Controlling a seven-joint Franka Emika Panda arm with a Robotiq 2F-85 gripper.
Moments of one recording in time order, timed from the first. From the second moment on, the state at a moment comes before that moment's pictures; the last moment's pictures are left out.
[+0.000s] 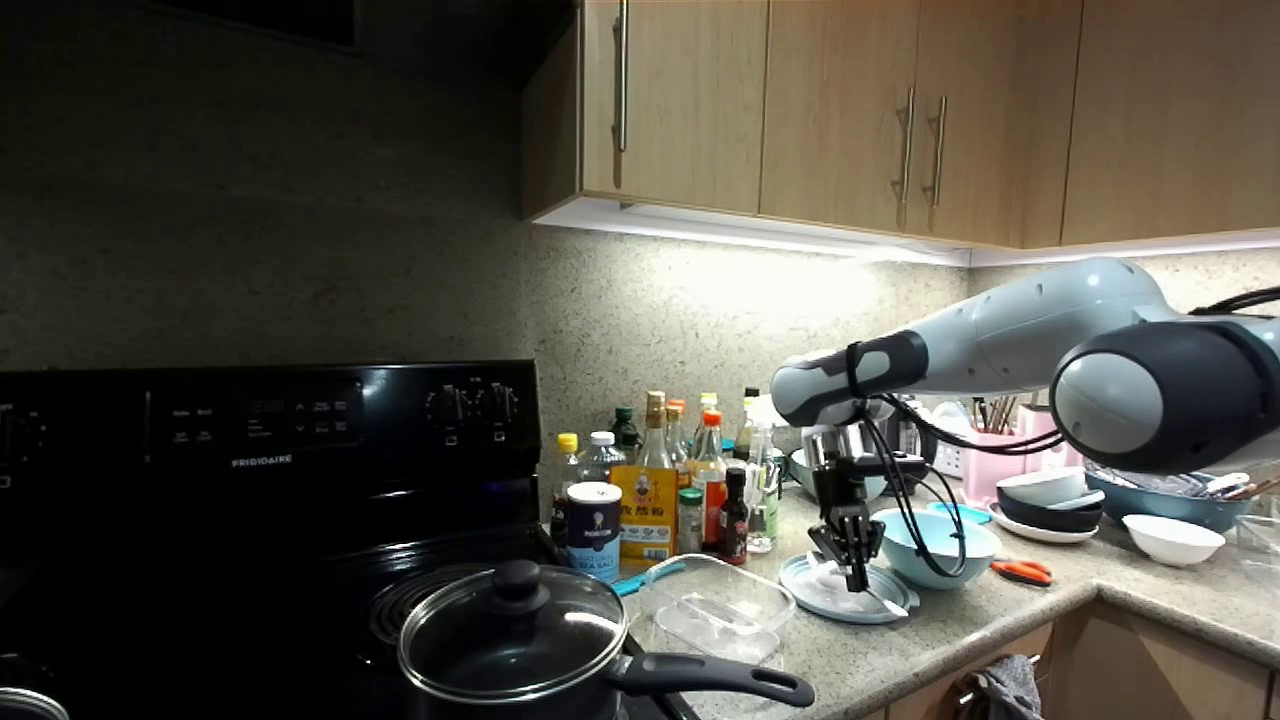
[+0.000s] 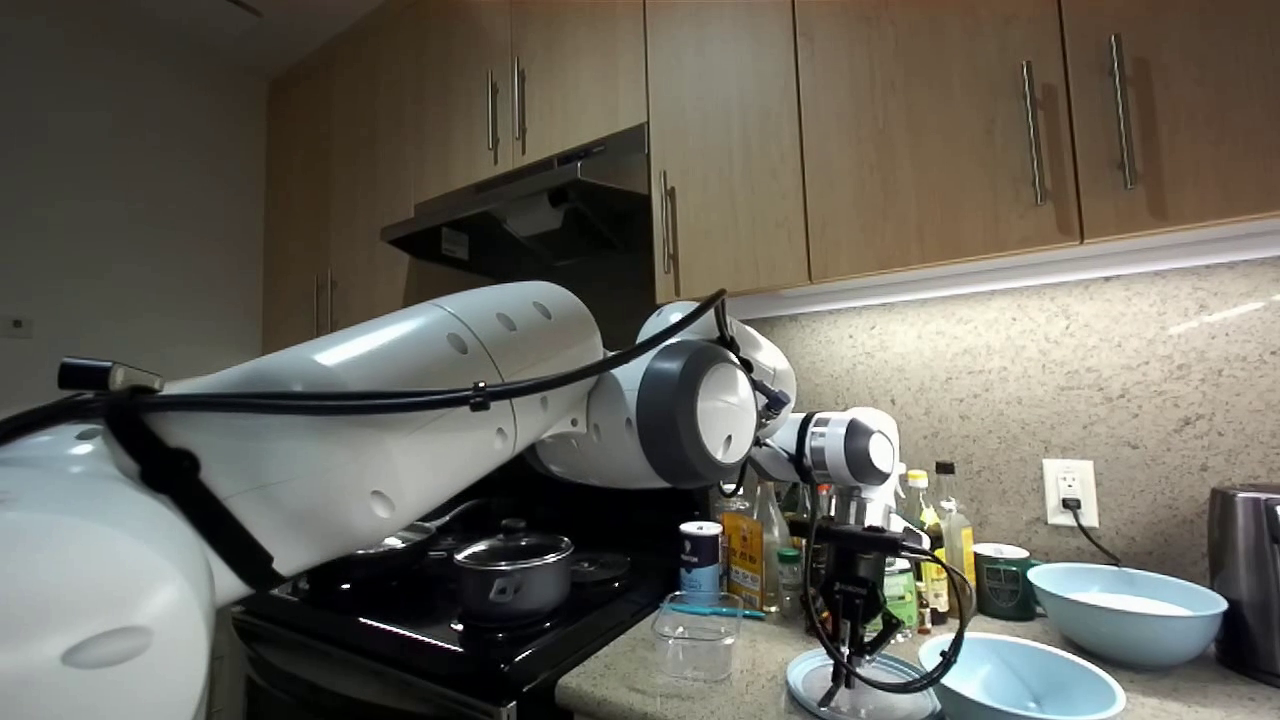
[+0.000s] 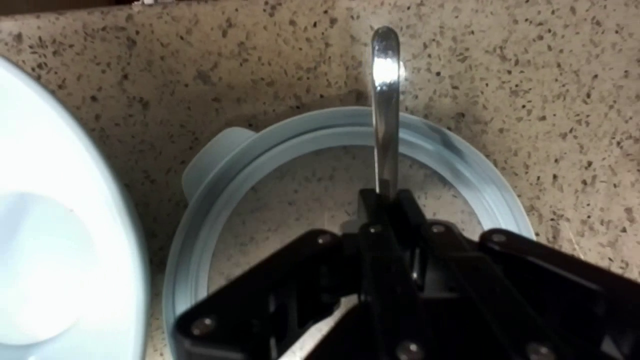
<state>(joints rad) -0.19 1.12 -0.04 -0.79 0.03 1.52 -0.11</state>
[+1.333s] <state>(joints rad) -0.21 0.91 -0.15 -0.96 0.03 1.52 0.06</state>
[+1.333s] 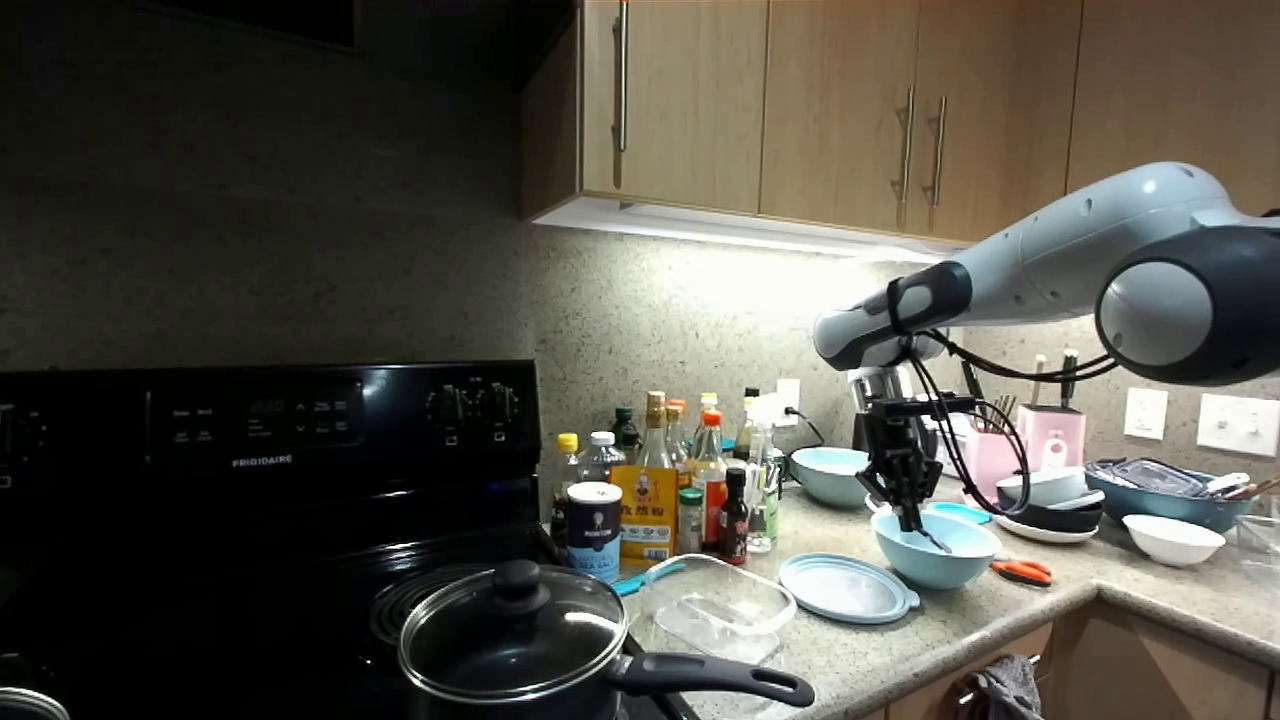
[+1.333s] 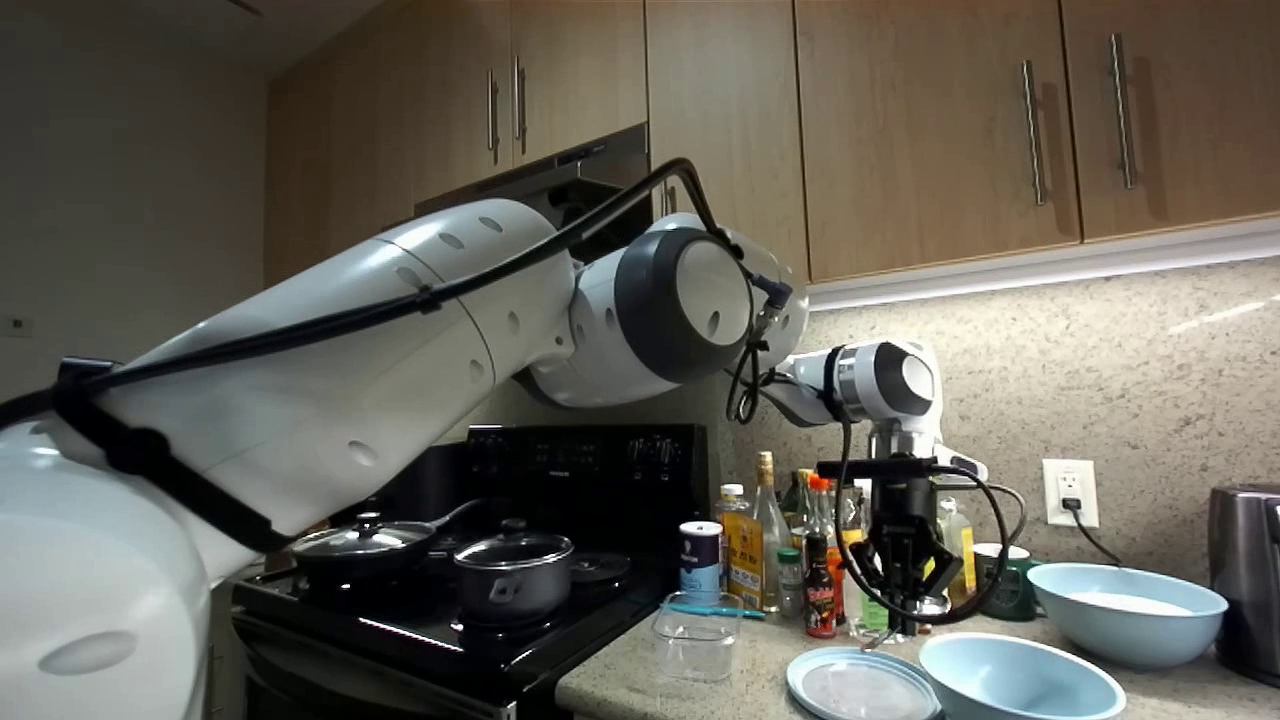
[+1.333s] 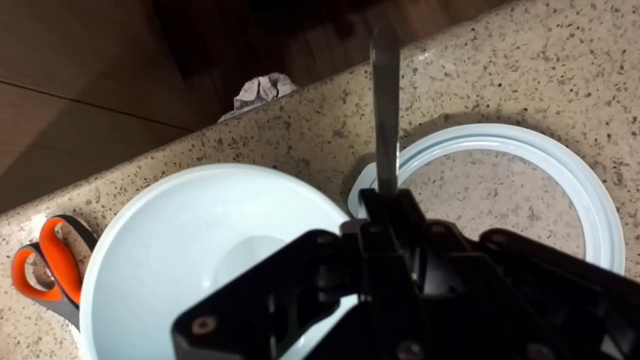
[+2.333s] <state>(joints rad) -0.34 1.04 -0.14 -0.73 0.05 1.40 0.06</state>
